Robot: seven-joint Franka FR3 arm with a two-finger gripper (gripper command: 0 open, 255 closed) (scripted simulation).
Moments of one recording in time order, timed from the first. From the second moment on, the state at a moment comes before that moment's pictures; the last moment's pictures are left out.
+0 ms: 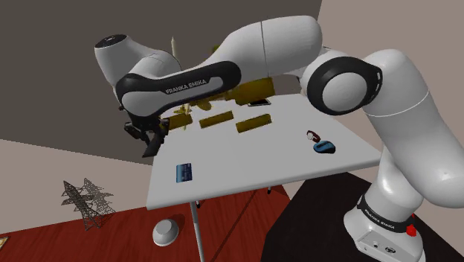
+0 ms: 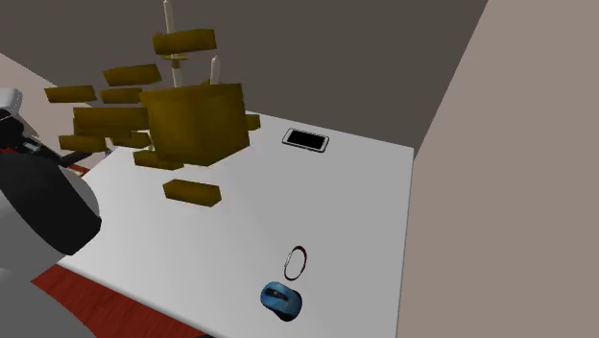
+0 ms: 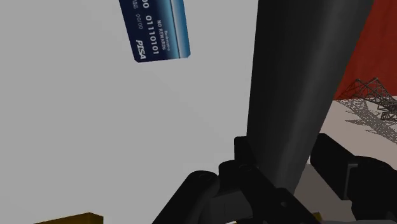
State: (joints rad) arm 0.51 0.74 0.09 -1.08 -0.29 1.85 1.30
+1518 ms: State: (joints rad) arm 0.51 0.81 0.08 -1.15 -0.31 1.99 1.34
